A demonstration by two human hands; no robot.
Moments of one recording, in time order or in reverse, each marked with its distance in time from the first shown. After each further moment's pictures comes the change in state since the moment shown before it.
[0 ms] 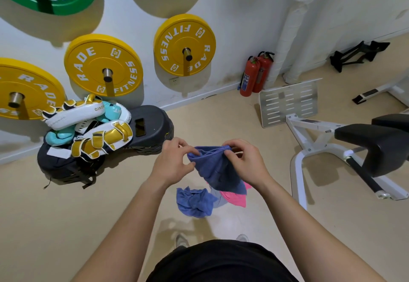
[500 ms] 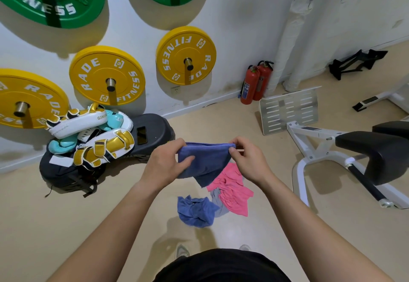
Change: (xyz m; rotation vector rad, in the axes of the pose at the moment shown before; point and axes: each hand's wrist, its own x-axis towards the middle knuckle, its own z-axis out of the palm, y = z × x) left_hand -0.004 0.009 -0.038 -0.112 0.205 0.137; right_hand 0.019 -0.010 -0.015 -0.073 -0.011 0.039
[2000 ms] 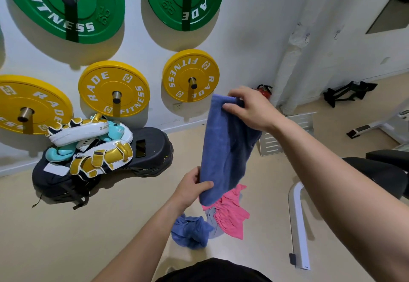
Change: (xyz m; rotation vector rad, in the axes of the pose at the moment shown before) left_hand -0.011 0.011 0.060 -0.902 -0.233 -0.446; right_hand 0.085 -0.138 -0.081 -0.420 -0.095 -0.444
